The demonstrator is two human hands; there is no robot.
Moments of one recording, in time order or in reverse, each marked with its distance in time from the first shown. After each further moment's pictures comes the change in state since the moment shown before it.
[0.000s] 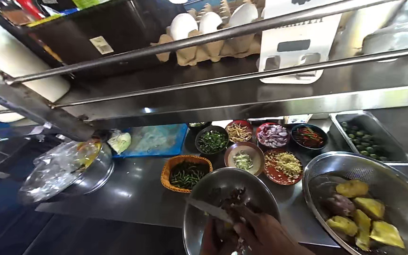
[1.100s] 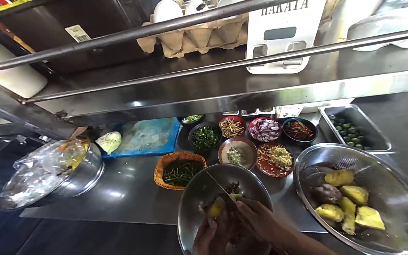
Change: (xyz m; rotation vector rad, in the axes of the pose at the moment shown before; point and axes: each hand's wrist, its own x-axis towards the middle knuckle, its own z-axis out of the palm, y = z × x) left_hand -0.006 -0.013 -0.003 -0.694 0.111 -0.292; right_hand 0.006 0.032 0.009 0.735 -0.090 0.279
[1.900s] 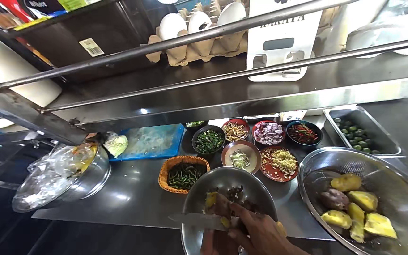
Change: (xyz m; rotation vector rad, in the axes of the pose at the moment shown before) left_hand -0.002 -0.002 0.066 -0.165 0.134 0.232; right_hand -0.006 0.003 0.029 -0.892 0.459 -0.755
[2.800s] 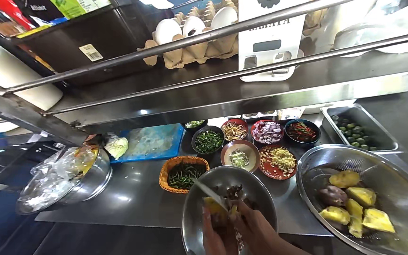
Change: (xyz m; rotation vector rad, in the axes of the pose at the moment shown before) left_hand 0.020 -0.015 0.007 0.121 0.158 0.078; right_hand 0.005 0.005 0.006 0.522 -0.297 0.422
